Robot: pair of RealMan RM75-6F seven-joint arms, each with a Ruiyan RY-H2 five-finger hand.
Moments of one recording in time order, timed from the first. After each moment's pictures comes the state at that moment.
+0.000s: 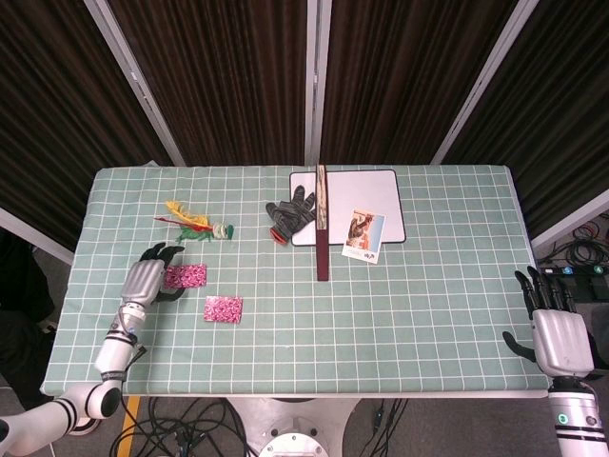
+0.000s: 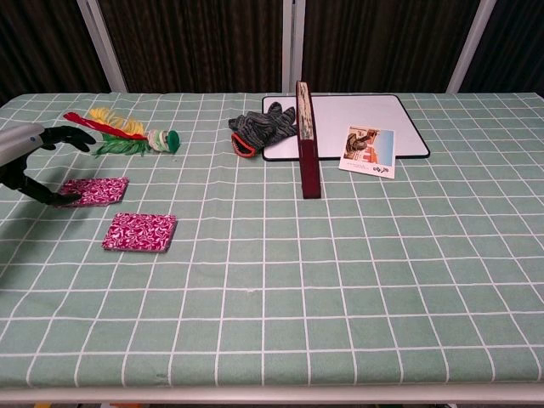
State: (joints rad) left arm -0.50 -1.68 -0.15 -1.05 1.25 1.00 -0.13; right arm 0.10 -1.09 0.08 -1.79 -1.38 1.43 -0.26
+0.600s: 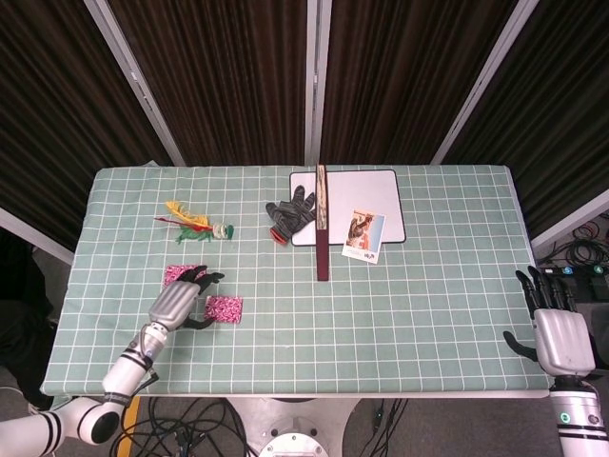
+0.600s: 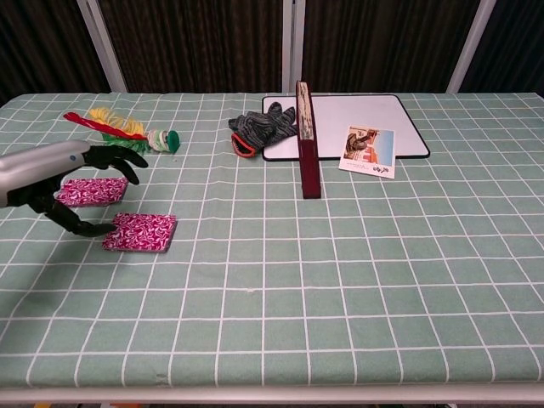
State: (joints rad) left arm -0.51 -1.53 -0.08 -1.46 1.31 0.98 0.05; right arm 0.10 -1.09 0.08 -1.76 -1.38 1.42 -0.22
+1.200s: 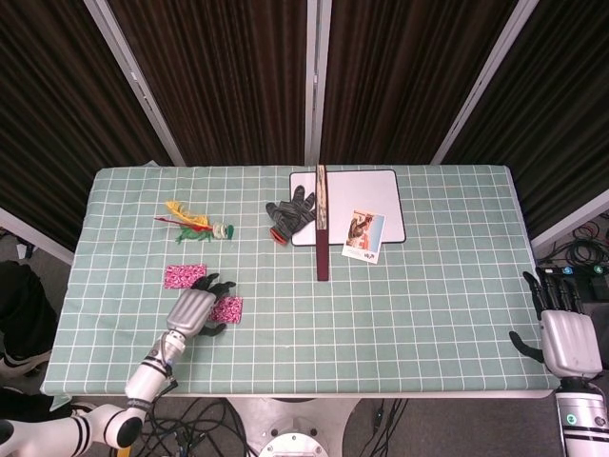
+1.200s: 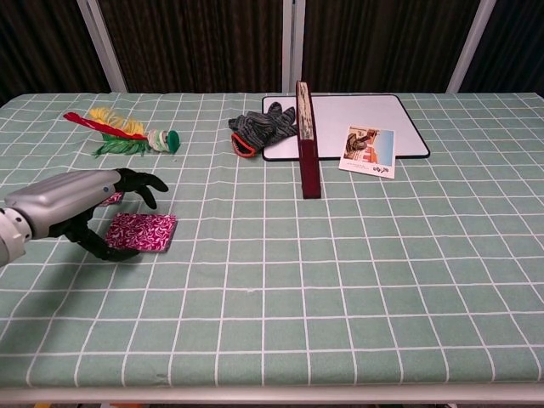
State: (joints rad) left arm -0.51 -1.69 -0.06 -1.34 1.28 1.02 0.17; right arm 0.10 -1.09 0.08 -1.75 -1.36 1.42 -0.20
